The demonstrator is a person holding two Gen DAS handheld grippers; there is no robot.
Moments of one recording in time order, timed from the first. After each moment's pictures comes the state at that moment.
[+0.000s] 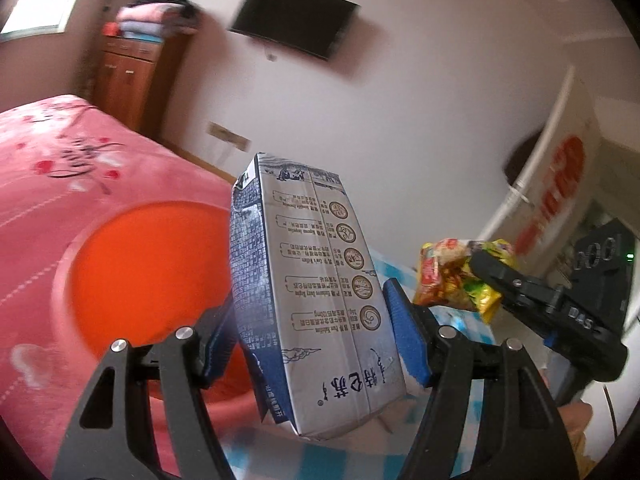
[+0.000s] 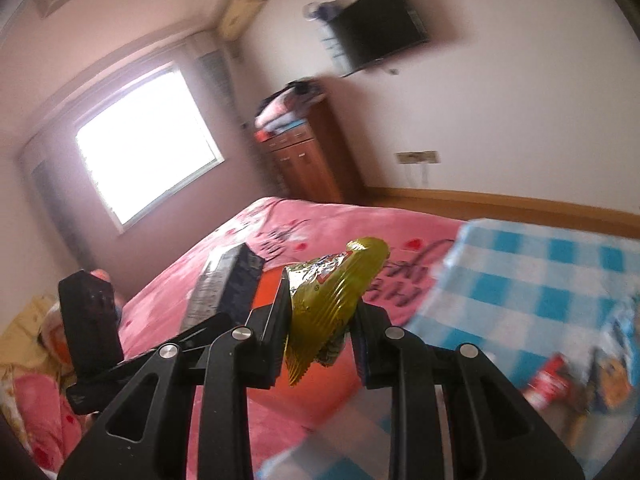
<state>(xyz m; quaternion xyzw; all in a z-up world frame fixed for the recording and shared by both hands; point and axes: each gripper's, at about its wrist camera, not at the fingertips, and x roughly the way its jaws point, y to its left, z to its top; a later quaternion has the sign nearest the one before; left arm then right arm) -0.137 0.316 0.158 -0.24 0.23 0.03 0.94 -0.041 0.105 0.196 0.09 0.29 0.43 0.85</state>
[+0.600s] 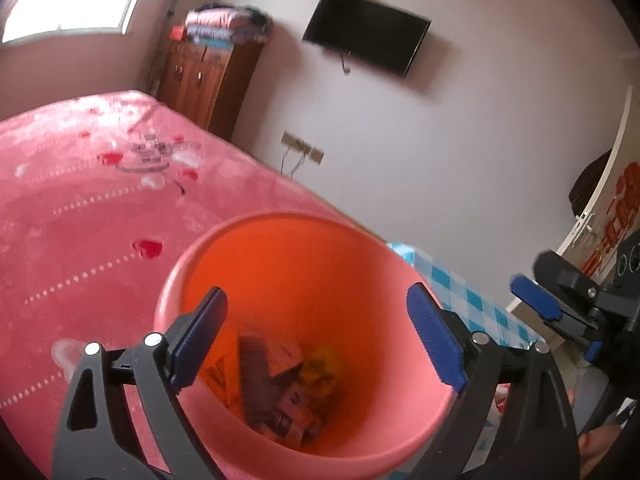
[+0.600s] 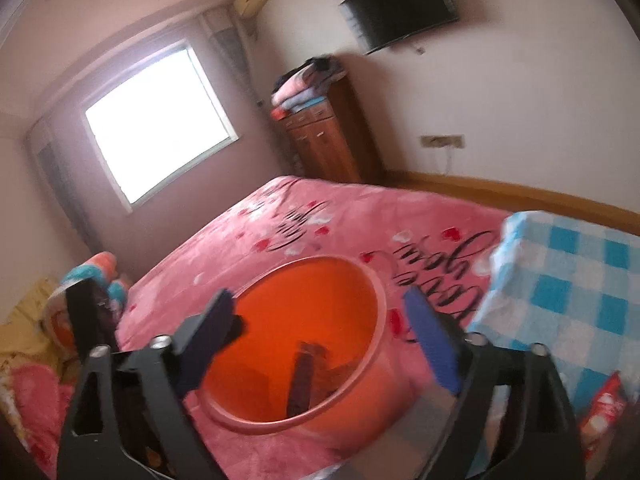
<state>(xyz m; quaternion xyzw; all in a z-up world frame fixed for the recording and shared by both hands) -0.139 0.370 0.129 -0.24 0.22 0.14 0.93 -0.028 0.175 0.172 0.07 0.31 0.44 0.84</state>
